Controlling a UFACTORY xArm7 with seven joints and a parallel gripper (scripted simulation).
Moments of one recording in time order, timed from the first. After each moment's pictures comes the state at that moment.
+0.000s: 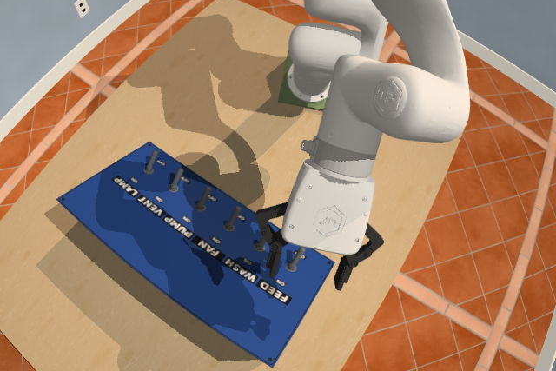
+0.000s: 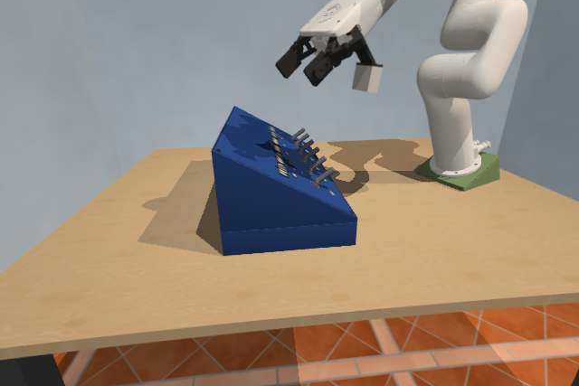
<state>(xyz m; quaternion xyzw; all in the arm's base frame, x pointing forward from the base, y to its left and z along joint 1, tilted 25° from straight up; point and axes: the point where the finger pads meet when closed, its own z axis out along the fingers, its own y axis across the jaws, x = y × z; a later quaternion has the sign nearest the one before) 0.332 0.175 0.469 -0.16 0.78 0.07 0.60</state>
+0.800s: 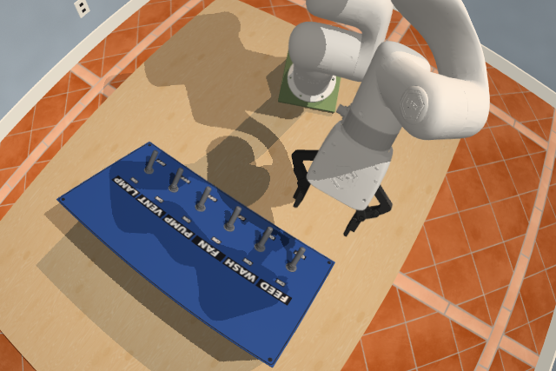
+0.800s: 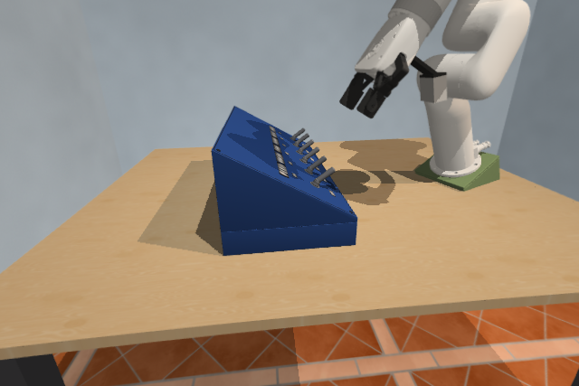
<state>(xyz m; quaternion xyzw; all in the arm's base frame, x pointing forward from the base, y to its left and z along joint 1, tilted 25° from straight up) 0.256 0.163 0.366 0.01 0.88 0.08 0.46</state>
